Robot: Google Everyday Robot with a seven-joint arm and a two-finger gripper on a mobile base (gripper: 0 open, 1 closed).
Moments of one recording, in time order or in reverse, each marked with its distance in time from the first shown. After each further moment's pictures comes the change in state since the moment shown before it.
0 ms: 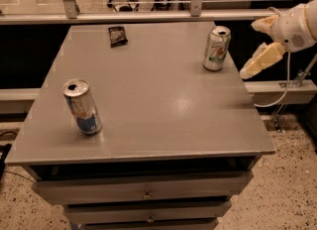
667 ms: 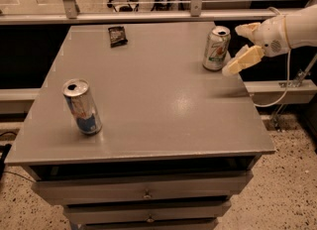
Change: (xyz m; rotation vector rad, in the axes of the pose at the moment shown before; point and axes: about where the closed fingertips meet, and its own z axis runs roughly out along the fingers) arm -0.010 -0.016 0.049 -0.039 -0.161 0.053
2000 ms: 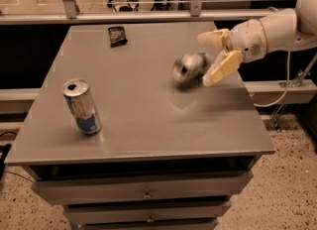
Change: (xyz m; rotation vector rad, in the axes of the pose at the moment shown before) arm -0.066 0.101 0.032 -0.364 -0.198 -0.028
